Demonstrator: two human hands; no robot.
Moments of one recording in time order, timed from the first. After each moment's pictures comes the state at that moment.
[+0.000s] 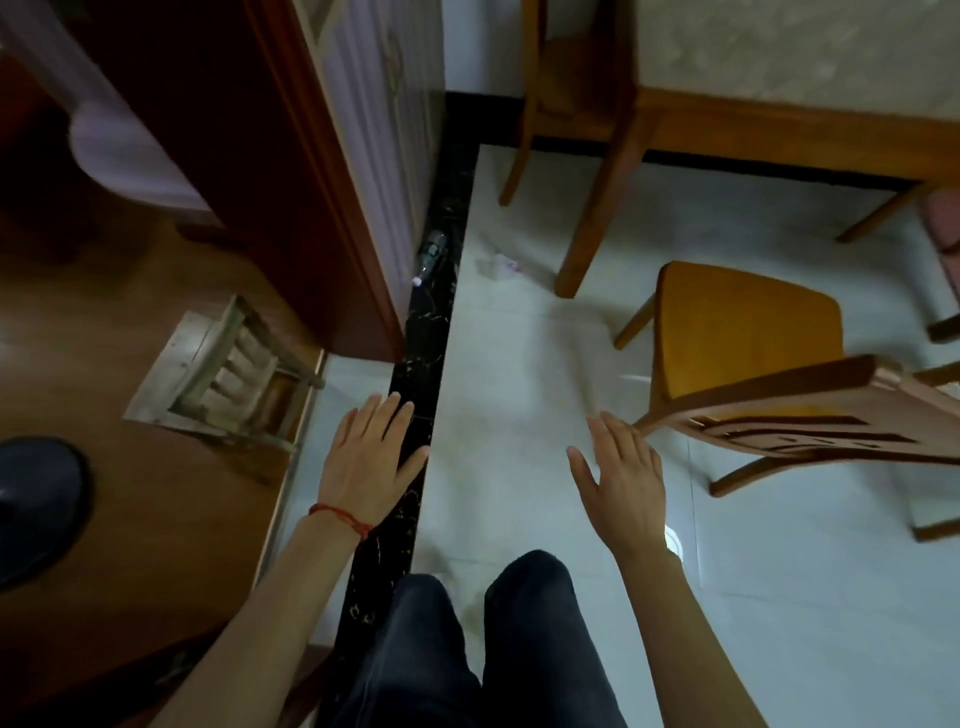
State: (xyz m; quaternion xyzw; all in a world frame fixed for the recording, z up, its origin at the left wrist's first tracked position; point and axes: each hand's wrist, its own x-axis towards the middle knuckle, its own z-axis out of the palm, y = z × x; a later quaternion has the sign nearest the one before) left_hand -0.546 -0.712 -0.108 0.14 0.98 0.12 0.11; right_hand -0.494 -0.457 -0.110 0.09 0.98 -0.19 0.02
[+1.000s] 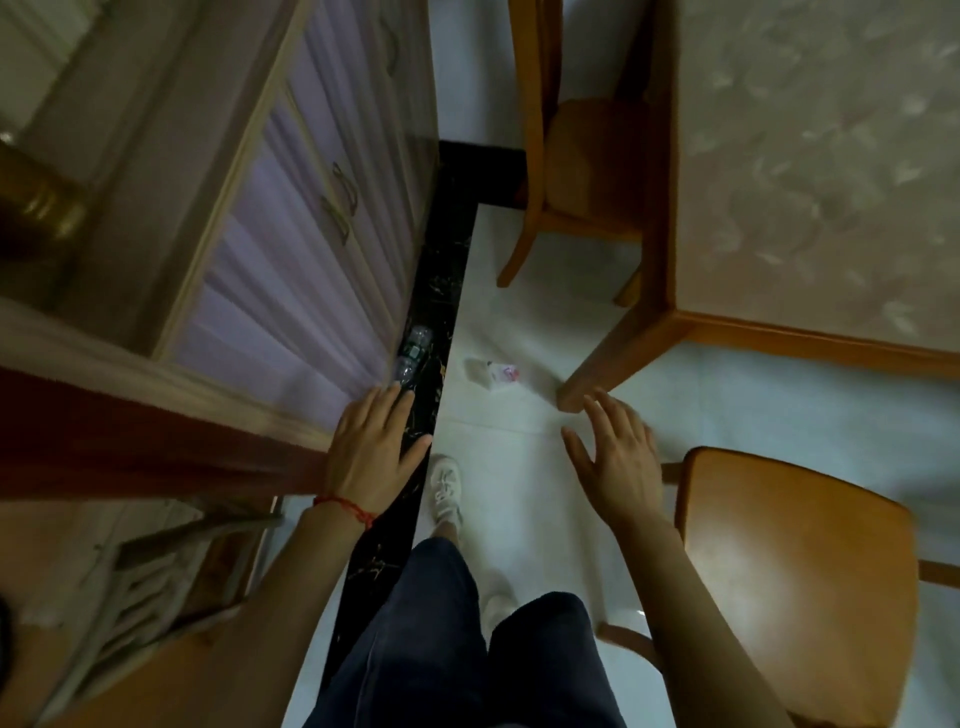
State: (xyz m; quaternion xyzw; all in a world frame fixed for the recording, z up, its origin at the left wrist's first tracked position) left_hand -1.021 -0.600 -0.131 0.11 0.97 0.15 0.14; right_hand -0.988 -0.340 -0.142 0.06 0.98 -0.17 0.06
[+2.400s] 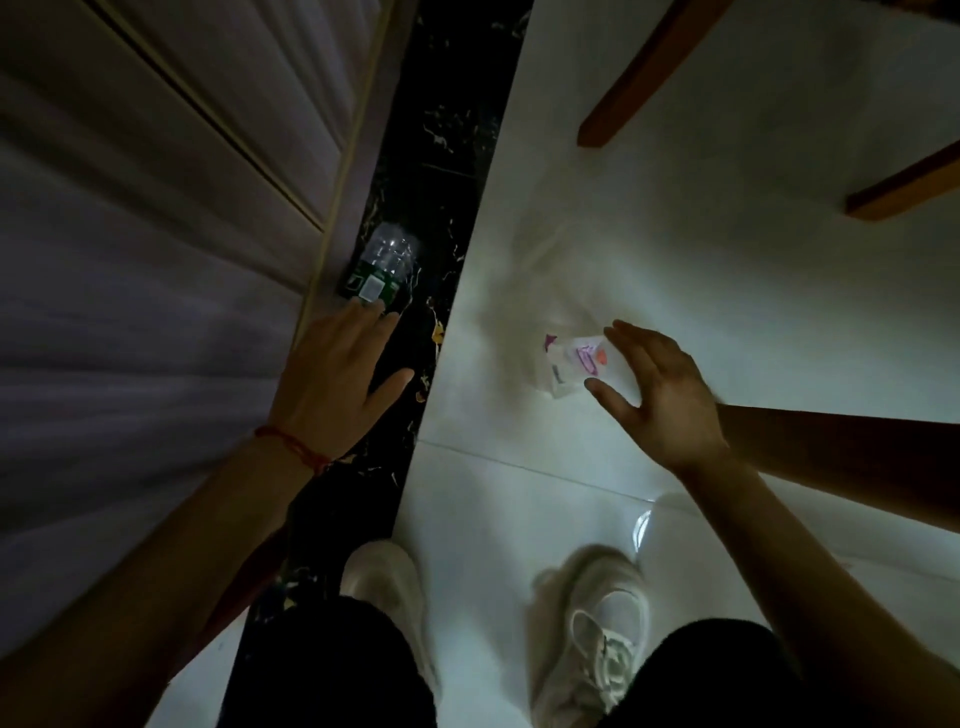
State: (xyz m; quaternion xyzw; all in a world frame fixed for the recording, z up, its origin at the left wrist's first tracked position) left_hand -1.282 -0.625 -0.688 0.14 0.97 0.13 0.14; right_hand -1.271 -0.318 -0.709 -0.09 0.97 -0.21 0.11
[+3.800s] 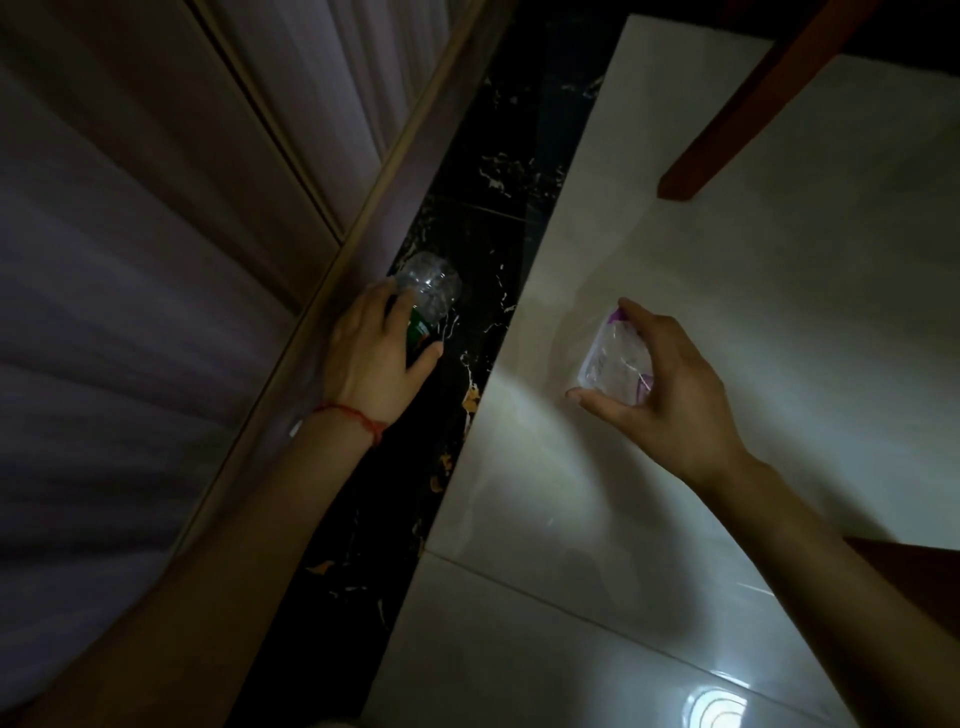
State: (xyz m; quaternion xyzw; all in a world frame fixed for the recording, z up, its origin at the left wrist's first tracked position) left_hand -1.349 -0.638 -0.863 0.02 0.99 0.14 -0.05; right_hand -1.343 -0.369 -0.844 -0.11 0.93 -0.35 0.00
